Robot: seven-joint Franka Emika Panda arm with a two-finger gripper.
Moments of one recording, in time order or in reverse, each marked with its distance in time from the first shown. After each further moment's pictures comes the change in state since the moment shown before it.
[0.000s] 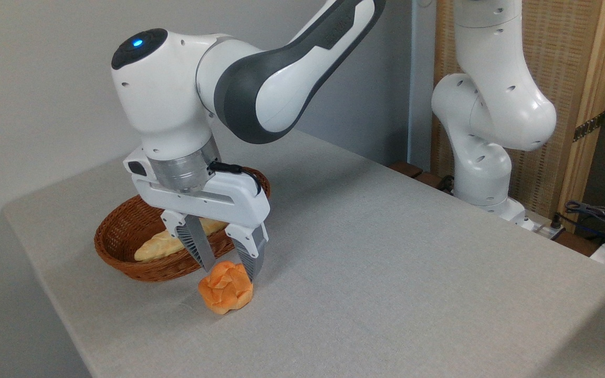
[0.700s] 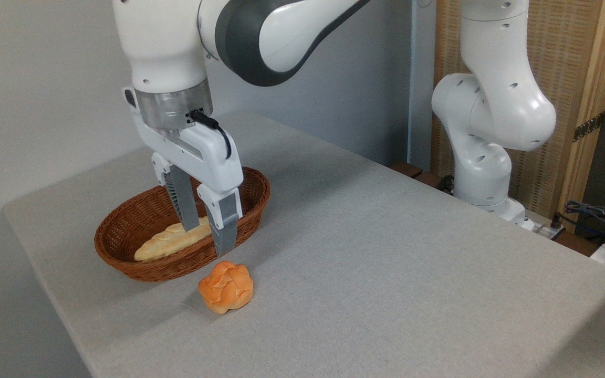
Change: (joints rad) arm -0.009 -0.095 0.000 0.041 0.000 0.007 0.388
